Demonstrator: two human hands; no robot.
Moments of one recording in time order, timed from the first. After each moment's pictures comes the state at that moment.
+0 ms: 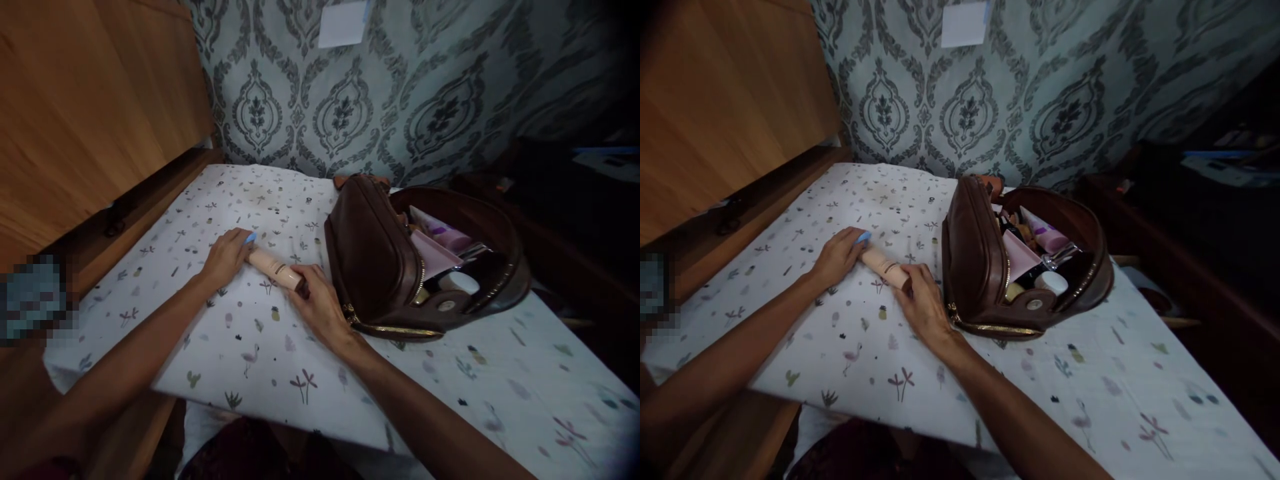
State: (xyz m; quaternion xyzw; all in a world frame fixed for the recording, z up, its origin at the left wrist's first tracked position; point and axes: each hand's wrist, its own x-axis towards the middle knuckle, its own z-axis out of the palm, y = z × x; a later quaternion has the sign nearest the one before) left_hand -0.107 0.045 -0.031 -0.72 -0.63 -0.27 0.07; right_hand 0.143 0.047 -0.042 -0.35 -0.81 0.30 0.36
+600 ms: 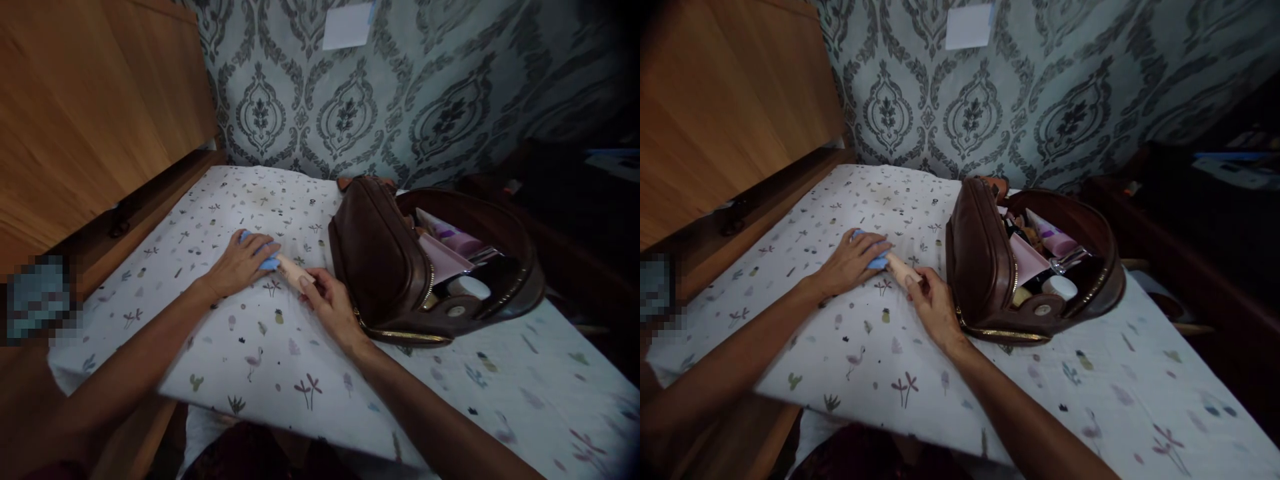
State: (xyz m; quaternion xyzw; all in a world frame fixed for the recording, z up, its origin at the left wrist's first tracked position) left_hand -0.096 0.040 -0.023 -0.84 -0.48 -0.18 0.16; right_hand 0.143 0.052 -0.044 -0.41 -0.66 0.51 0.37
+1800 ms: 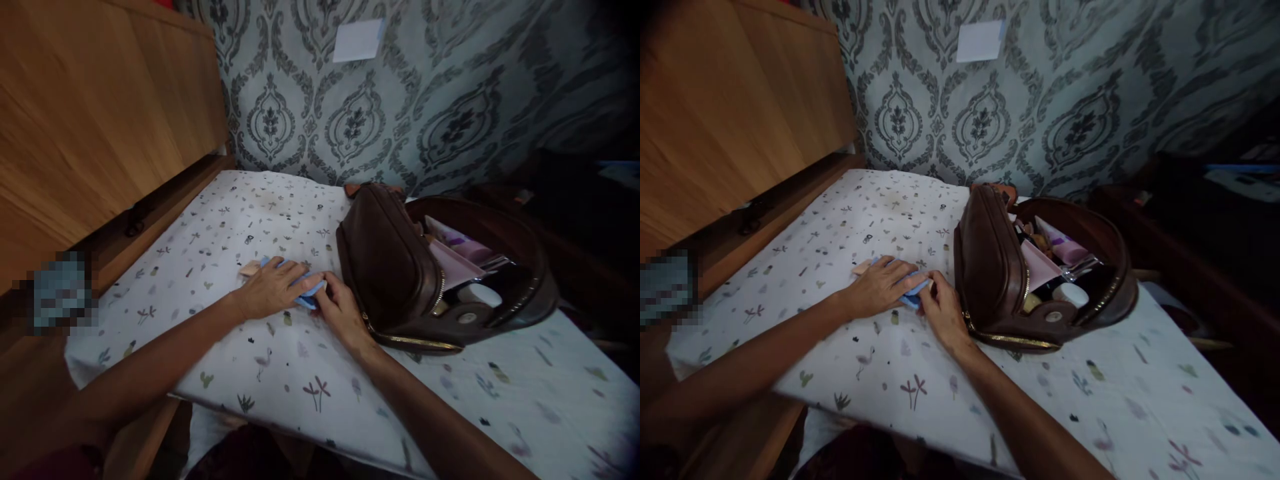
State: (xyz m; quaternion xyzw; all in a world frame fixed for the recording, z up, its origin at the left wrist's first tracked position) left_hand -0.043 0.021 -0.027 -0.88 -0.38 -0.14 0.23; right_hand 0.144 0.053 -0.040 -0.41 -0.71 0.46 0.35
